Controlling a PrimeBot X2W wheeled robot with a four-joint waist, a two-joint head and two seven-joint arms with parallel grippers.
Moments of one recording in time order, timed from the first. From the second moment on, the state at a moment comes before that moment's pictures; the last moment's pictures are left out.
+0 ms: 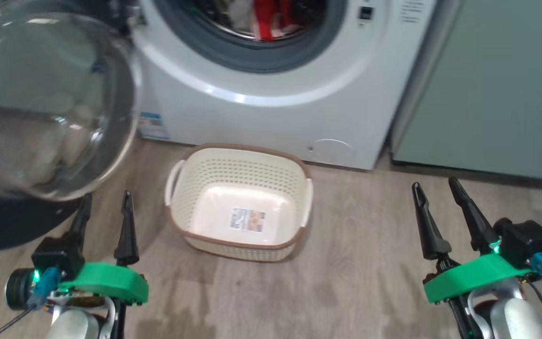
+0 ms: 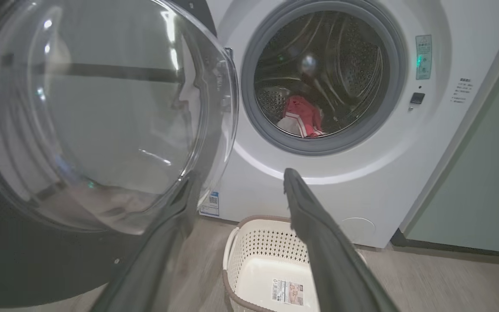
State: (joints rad) left arm -0.04 0.23 -0.19 0.09 -0.36 0.18 -0.25; right arm 0.01 -0.05 0.01 0.01 0.25 0.13 -0.14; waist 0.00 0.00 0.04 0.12
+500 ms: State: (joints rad) left arm -0.01 0.22 -0.15 0.09 -0.36 0.19 -0.25; right arm 0.02 -0.05 0.04 0.00 0.25 0.13 -0.13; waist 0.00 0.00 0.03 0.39
